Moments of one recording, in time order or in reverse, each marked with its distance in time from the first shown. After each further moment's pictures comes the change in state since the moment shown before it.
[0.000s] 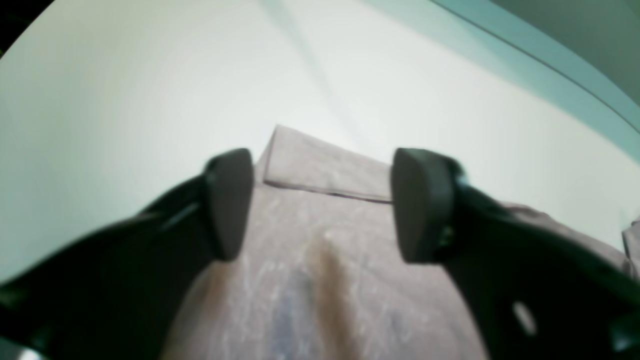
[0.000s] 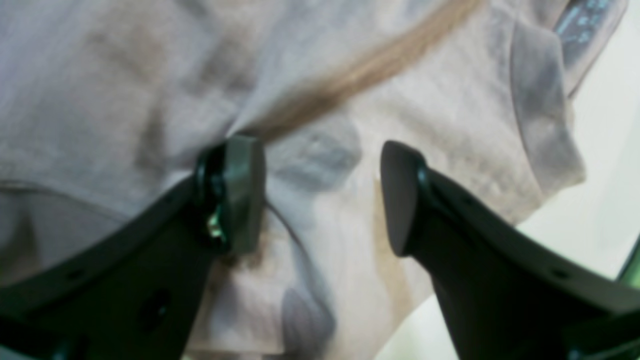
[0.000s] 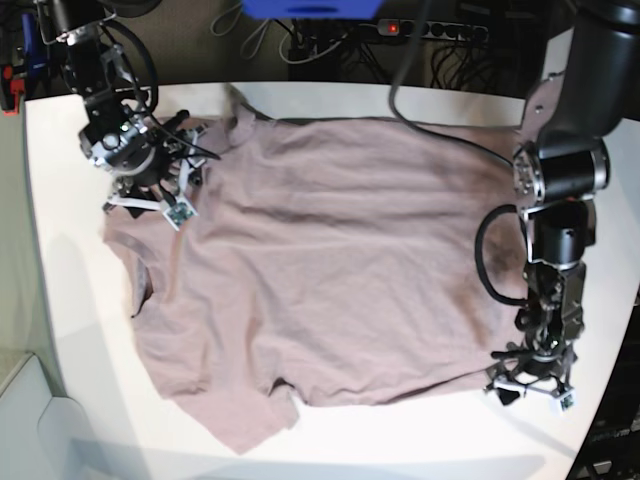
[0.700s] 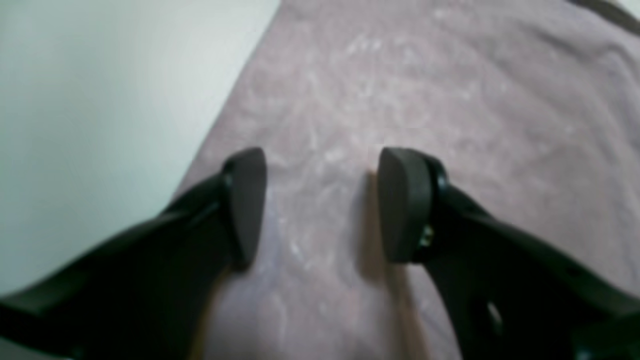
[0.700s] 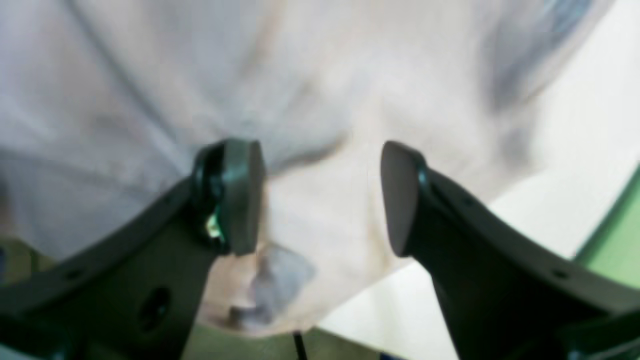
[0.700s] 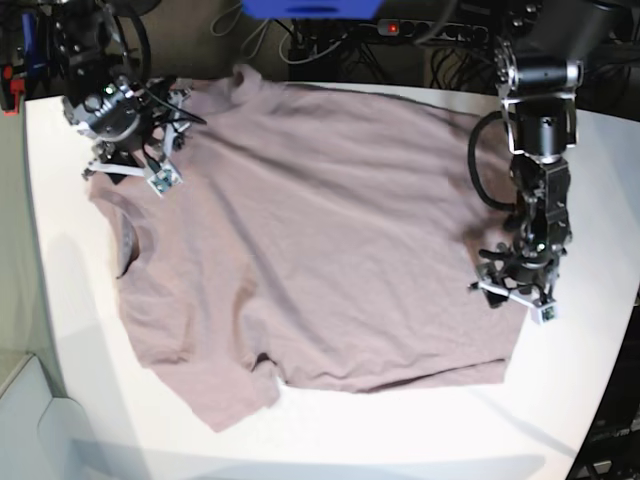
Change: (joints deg) left arm 23.9 0.9 0.1 20.9 0.1 -0.5 8.2; right arm -9.6 -2.1 9.5 16.3 0.0 3.1 -9.7
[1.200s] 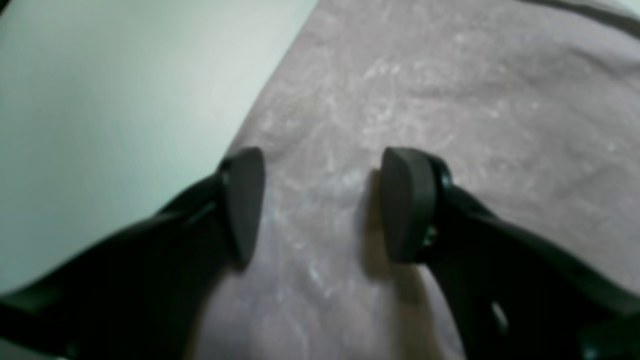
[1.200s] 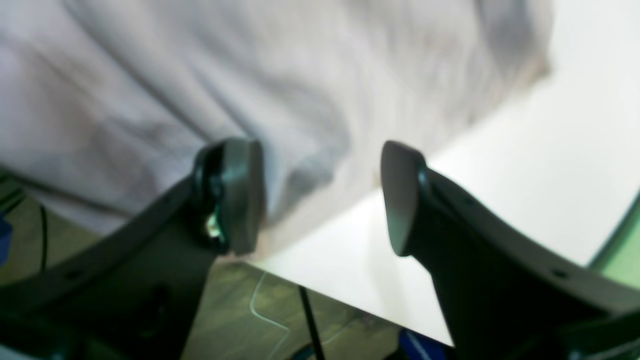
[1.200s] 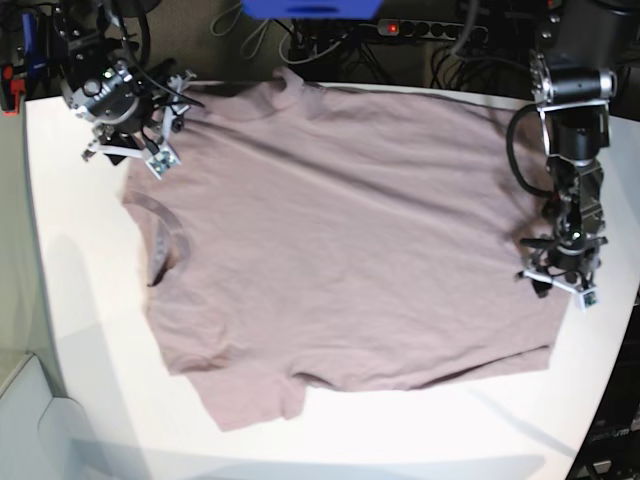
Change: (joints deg) left arm -1.7 -8.3 0.0 -11.2 0.0 -1.2 -10.0; right arm -3.1 -0.1 0.5 -2.0 0.1 0.2 0.3
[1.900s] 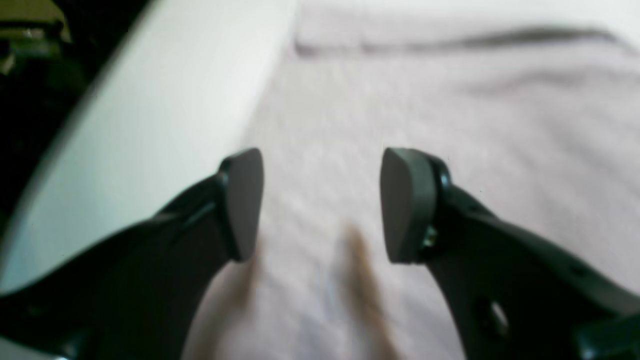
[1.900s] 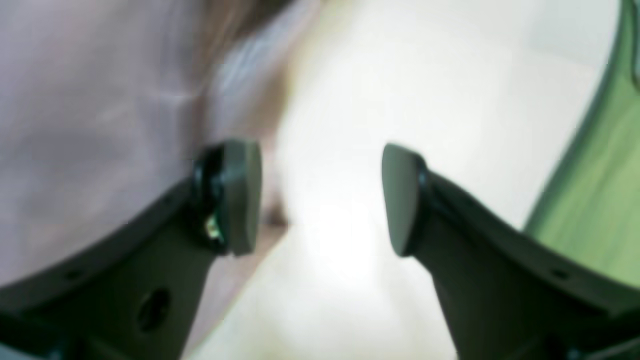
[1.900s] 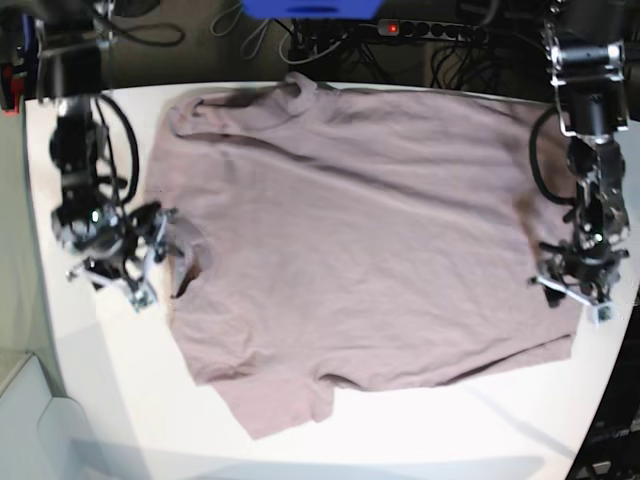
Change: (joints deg) left arm 8.4 -1.9 -0.5 25.9 -0.3 1.2 16.4; right arm 31.9 -1.0 -0.1 -23.3 0.2 0.2 0.3
